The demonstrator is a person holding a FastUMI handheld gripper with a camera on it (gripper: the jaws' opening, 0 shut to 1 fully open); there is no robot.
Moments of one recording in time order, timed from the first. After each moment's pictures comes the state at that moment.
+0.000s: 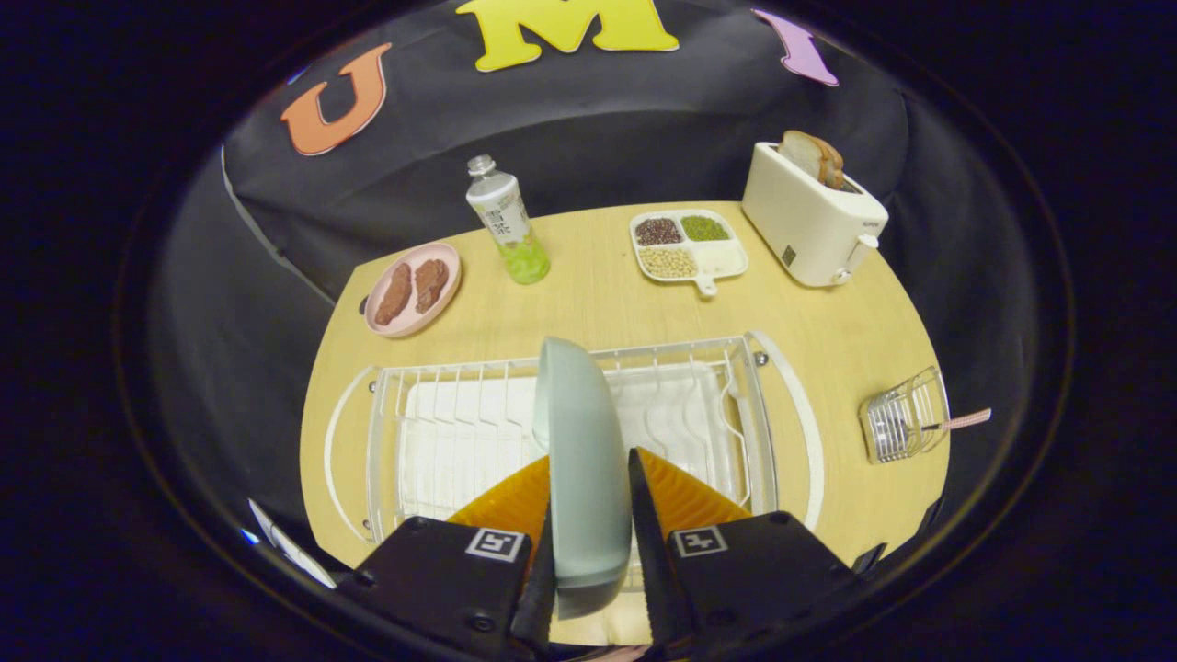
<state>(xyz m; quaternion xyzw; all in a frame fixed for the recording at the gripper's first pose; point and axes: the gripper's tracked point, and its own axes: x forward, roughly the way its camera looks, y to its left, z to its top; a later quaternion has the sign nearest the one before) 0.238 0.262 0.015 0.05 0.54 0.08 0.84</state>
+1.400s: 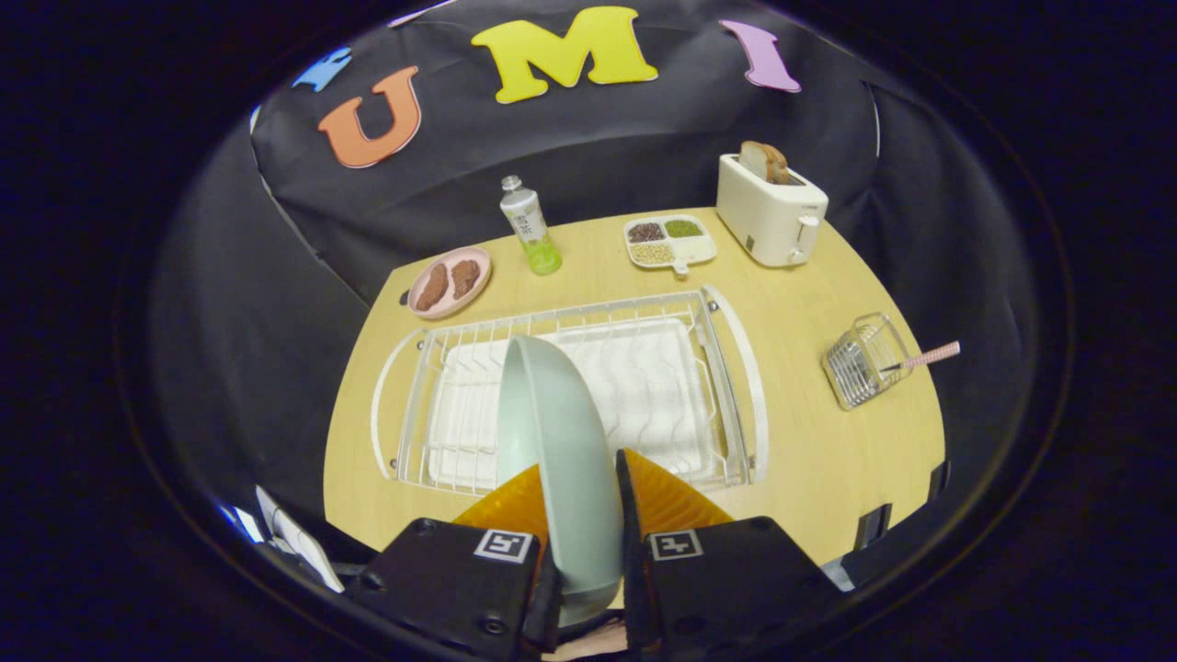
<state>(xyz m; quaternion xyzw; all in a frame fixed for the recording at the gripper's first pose) 0.115 0.222 0.044 0.08 0.49 0.11 0.86</state>
